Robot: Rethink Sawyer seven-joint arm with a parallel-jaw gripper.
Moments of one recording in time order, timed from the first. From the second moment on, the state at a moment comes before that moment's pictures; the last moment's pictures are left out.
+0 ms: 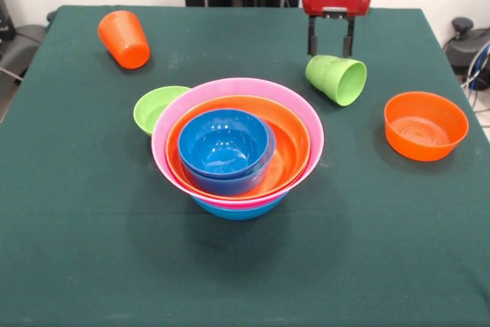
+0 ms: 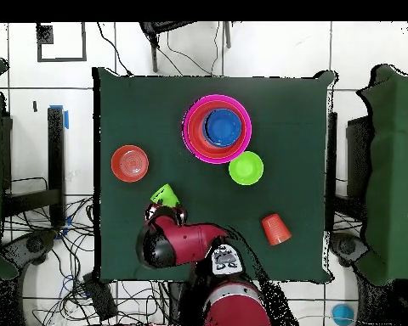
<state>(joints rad) -0.13 -0.60 0.04 2.04 -0.23 -0.14 2.12</state>
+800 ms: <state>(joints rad) -0.15 -0.60 0.06 2.01 -0.24 -0.15 2.12</state>
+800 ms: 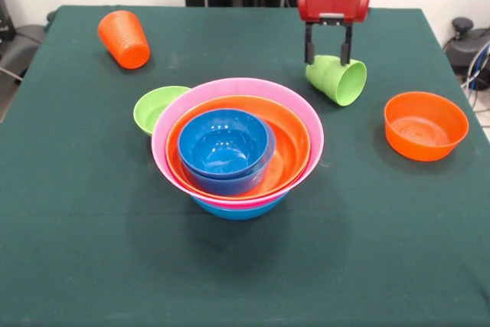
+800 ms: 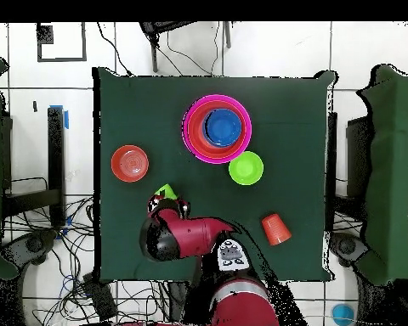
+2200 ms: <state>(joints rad) -0.07 -0.55 0.05 2.00 -0.19 -0.23 2.12</state>
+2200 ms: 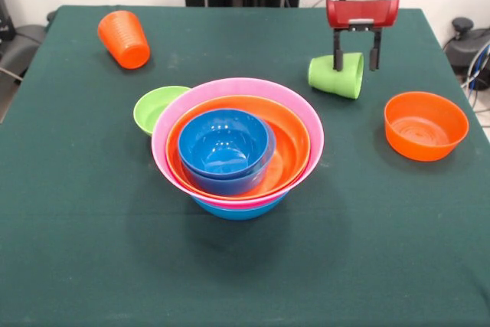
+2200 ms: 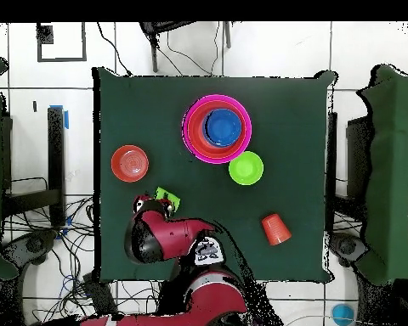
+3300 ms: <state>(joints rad) -0.06 -0.55 0.00 1.98 -0.19 -0.23 2.12</state>
